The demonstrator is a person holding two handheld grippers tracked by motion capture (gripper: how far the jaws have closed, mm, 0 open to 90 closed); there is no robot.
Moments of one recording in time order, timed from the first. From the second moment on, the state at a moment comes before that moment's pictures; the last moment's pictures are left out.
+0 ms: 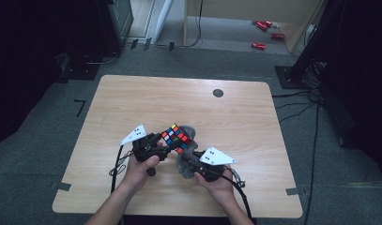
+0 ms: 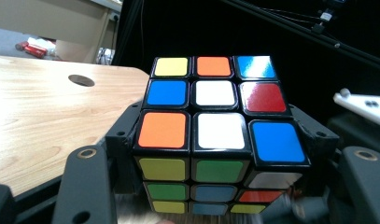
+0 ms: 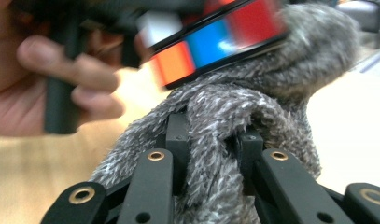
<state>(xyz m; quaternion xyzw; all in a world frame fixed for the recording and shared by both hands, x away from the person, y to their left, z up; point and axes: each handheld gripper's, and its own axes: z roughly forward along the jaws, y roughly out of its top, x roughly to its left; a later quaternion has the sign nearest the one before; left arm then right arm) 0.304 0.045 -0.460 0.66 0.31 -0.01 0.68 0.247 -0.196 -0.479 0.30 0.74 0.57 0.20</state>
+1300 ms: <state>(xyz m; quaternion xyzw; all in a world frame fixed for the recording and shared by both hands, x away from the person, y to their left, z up) 0.308 0.046 -0.463 0.66 0.33 -0.01 0.67 0.237 -0.184 -0.485 0.27 0.76 0.55 0.22</state>
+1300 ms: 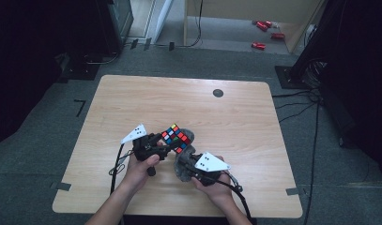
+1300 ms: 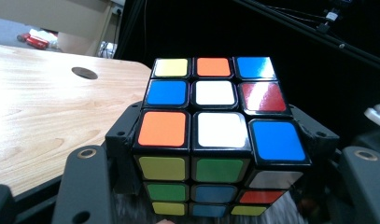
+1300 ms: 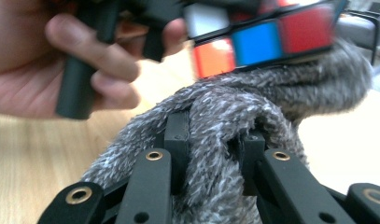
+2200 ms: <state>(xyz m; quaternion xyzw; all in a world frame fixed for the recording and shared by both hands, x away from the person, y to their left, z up) 0.309 0.049 -0.463 0.65 0.34 -0.02 0.68 0.237 -0.174 -0.489 0.26 0.76 0.56 0.20</state>
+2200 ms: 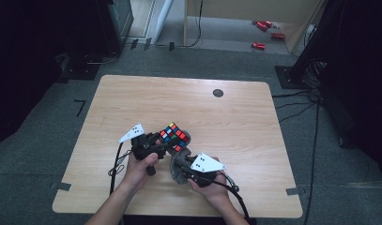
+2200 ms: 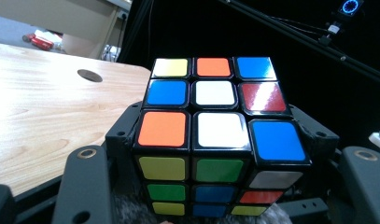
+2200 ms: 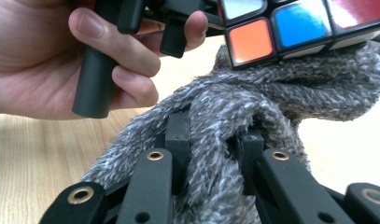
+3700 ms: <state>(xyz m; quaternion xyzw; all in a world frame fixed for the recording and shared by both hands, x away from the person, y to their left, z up) 0.311 0.047 -0.465 0.66 0.36 -0.01 0.66 0.253 -0.218 -0.475 0.32 0.72 0.54 0.29</state>
